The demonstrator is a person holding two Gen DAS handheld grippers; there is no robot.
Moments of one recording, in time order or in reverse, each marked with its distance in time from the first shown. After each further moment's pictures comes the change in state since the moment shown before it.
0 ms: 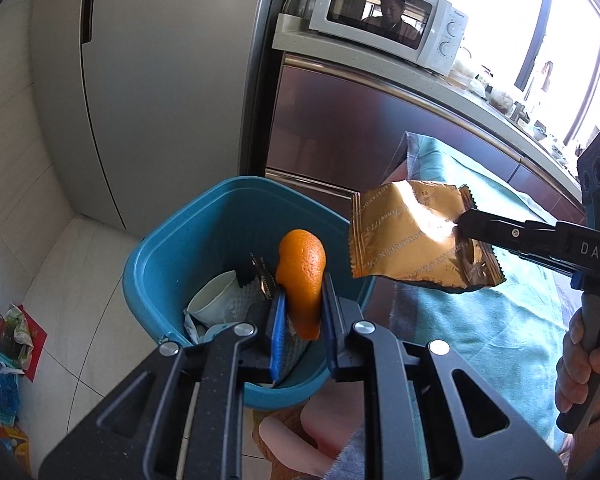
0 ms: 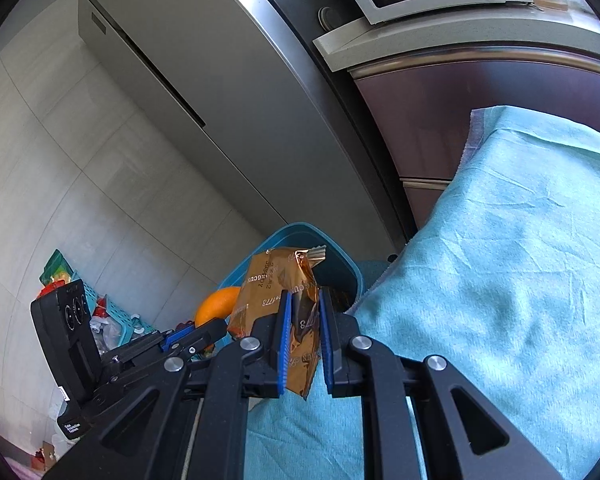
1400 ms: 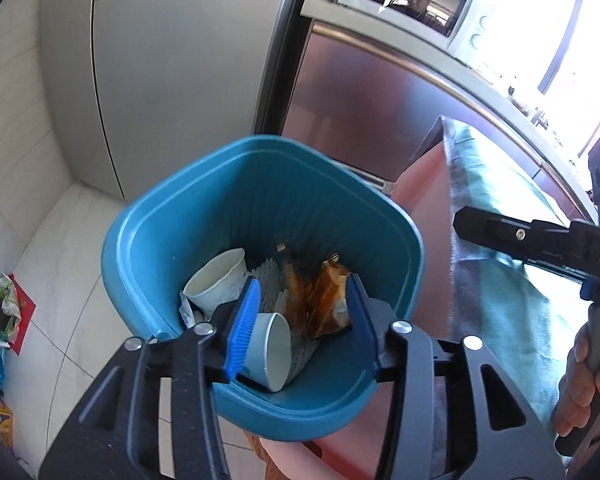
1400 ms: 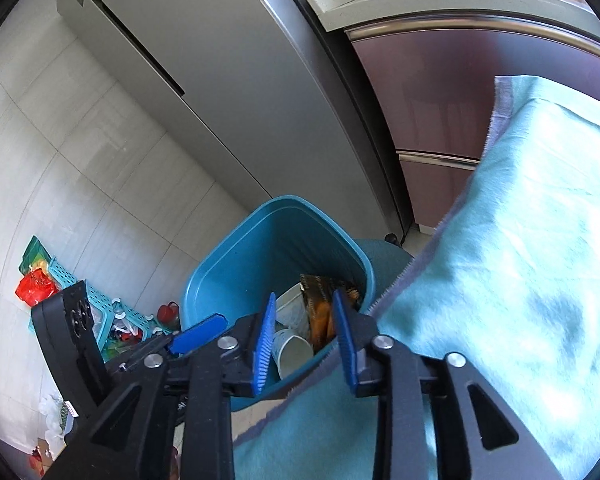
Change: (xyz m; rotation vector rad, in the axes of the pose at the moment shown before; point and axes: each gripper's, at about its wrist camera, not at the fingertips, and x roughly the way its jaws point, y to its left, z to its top) left arm 0.047 0.029 -0.013 -0.073 0.052 -0.008; right arm 0.052 0.003 0.000 0.011 0.090 -0.061
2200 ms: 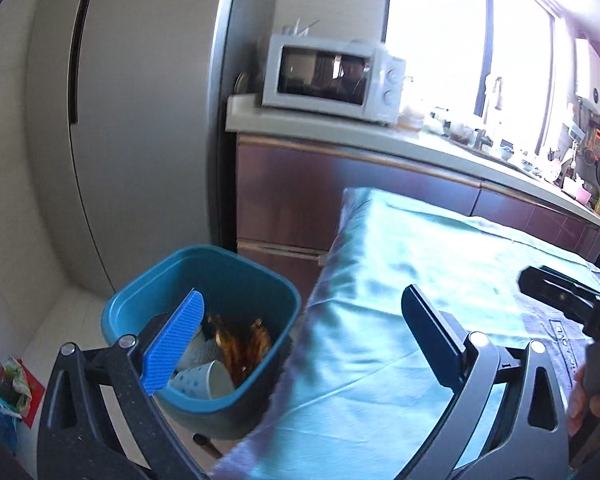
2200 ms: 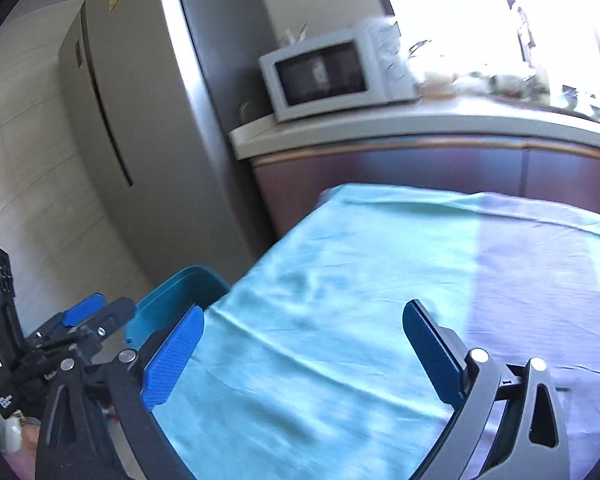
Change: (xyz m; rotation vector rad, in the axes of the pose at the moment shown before) left arm -0.096 -0.112 -0.023 0.208 -0.345 -0.029; right arm -0.173 -0.034 -0.099 -0.032 -0.471 -0.363
